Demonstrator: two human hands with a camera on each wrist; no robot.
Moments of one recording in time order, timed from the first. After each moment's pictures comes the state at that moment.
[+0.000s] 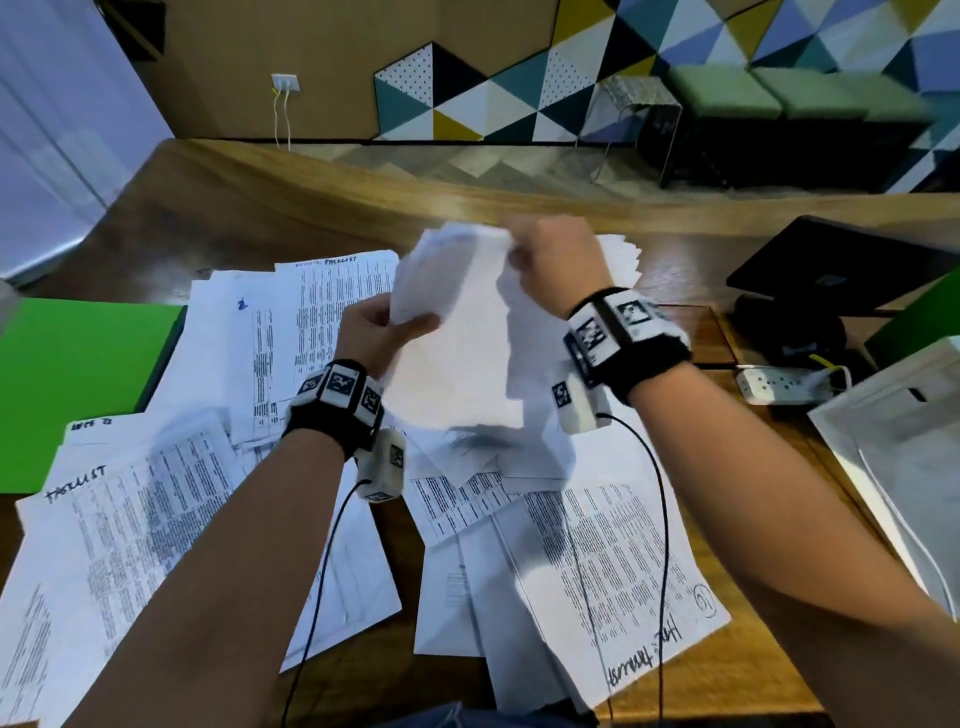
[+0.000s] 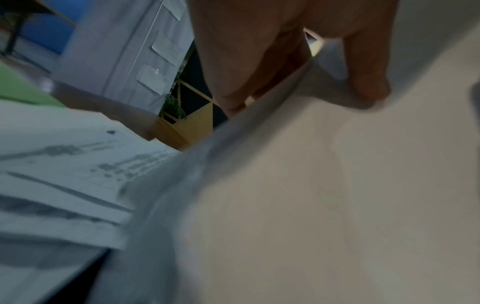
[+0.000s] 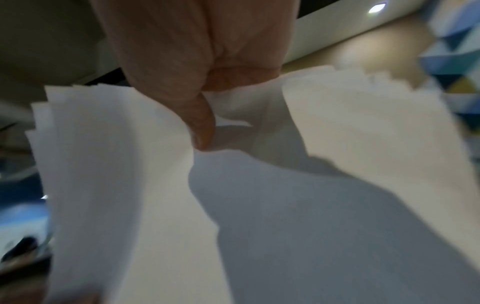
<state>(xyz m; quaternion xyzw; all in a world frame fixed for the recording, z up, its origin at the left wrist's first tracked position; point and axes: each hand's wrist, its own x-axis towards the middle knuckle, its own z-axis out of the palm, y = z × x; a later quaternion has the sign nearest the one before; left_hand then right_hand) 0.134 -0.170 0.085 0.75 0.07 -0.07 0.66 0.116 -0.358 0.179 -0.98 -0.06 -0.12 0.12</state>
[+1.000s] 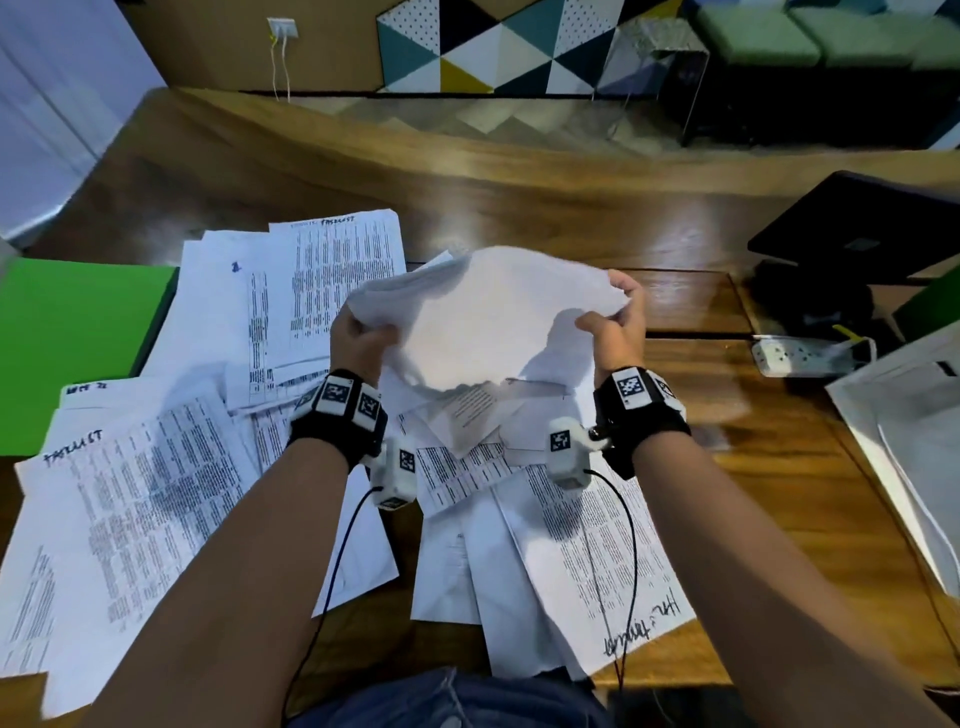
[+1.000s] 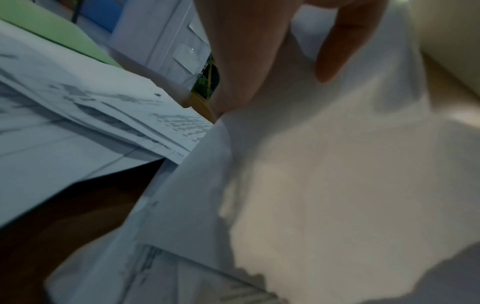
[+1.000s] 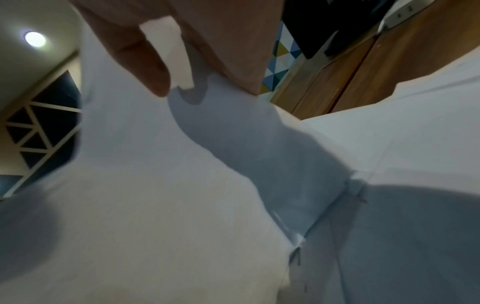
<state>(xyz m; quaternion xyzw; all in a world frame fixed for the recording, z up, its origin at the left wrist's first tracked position) 0.116 -0.165 0.034 0.70 0.12 -0.03 0.71 0.072 -0.410 0.050 -0.66 0.26 -0.16 0.69</state>
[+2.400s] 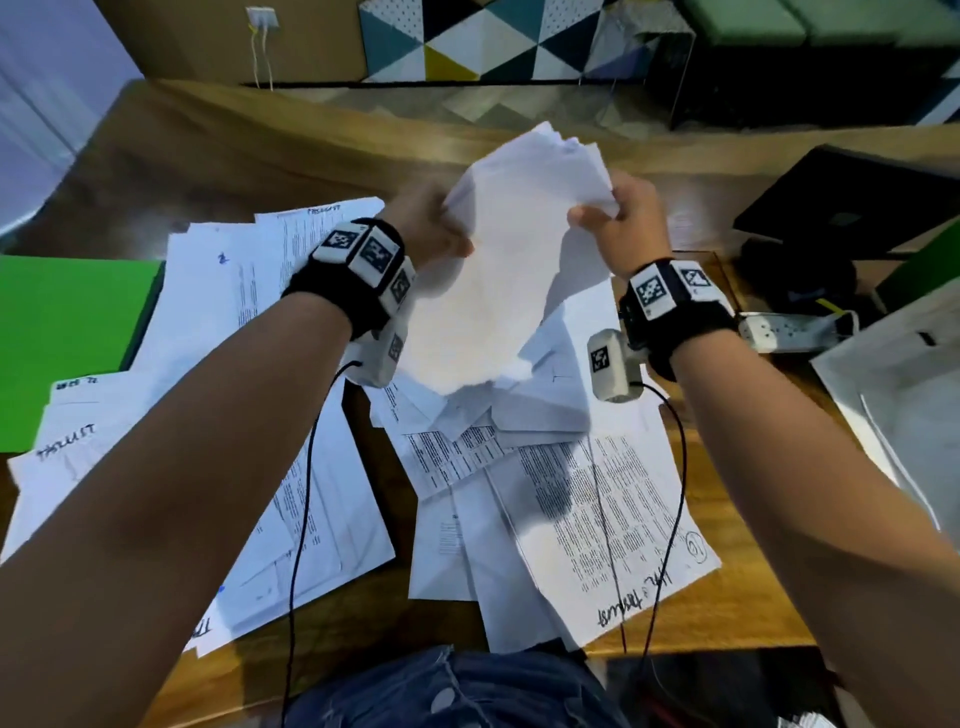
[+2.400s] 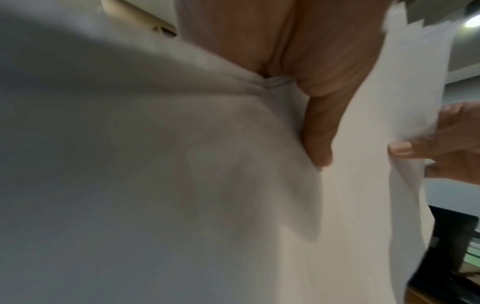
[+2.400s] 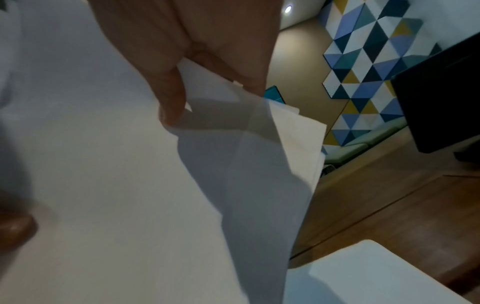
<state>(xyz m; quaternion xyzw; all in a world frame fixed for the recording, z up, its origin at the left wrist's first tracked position) 0.158 -0.229 0.143 0.92 -0.17 -0.08 0.33 0.115 -0.444 0.119 -0.89 0.10 -0.16 0.43</state>
